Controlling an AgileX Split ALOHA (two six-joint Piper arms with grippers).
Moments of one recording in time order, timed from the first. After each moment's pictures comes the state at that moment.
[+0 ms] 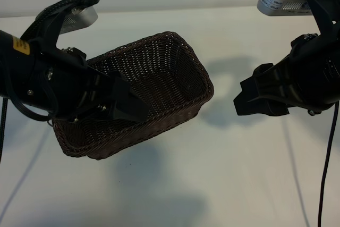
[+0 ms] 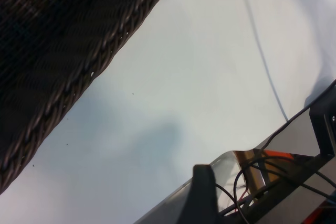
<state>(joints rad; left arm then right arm) -0.49 1.25 -1.06 -0.56 0.97 -0.04 0.63 1.21 -1.13 0.39 1.05 0.17</state>
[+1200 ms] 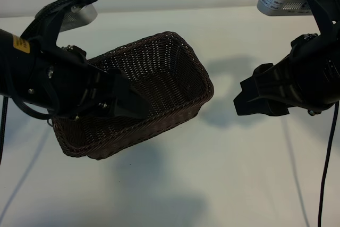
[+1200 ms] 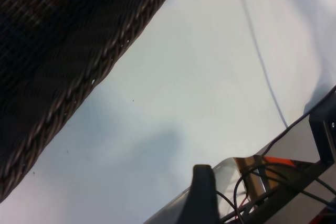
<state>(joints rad) -0.49 1.25 -1.06 -0.56 0.95 -0.04 0.63 1.21 -1.13 0.39 1.05 0.17</state>
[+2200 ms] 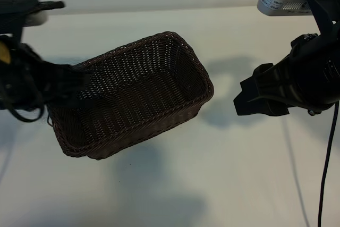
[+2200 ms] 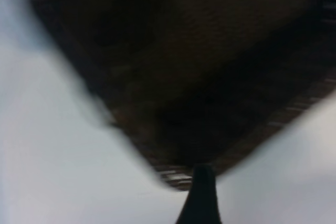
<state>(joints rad) -0.49 1.25 -1.06 0.09 1.03 -0.50 0.63 1.21 -1.13 0.39 1.05 0.17</state>
